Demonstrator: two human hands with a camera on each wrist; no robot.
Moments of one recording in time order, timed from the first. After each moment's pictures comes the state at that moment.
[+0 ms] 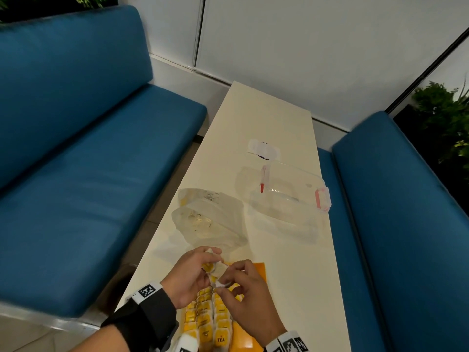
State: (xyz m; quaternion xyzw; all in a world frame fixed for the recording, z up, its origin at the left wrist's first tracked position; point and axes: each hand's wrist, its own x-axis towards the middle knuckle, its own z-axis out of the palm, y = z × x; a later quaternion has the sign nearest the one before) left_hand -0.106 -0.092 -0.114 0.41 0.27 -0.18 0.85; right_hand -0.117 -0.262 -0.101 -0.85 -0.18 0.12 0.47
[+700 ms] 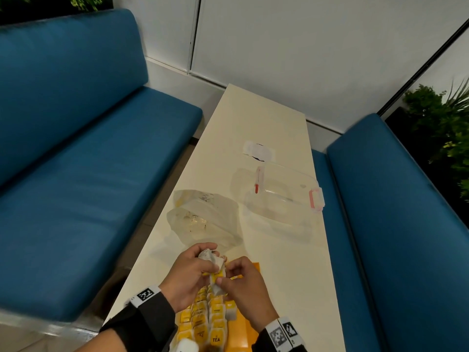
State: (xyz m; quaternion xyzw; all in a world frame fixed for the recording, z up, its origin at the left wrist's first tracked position) left_hand -0.111 -0.103 -0.110 0.40 0.25 -0.13 0.87; right_hand -0.102 -0.259 -0.104 -0.82 0.04 0.22 0.53
